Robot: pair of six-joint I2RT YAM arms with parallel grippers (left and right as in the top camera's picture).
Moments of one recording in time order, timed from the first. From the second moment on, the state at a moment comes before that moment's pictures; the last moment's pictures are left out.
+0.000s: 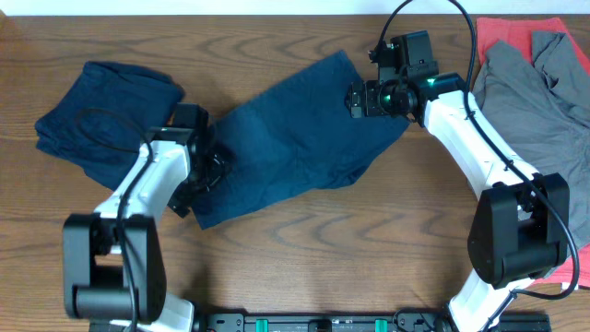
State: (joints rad) left arm -0.07 1.69 1.02 -0.88 -0.06 -0.91; right arm 0.25 1.90 1.47 -0.60 -0.22 0.17
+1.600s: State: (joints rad) left arm 0.09 1.78 1.02 -0.74 0.21 -0.56; right arm 0.20 1.90 1.47 -0.75 0.02 0.26
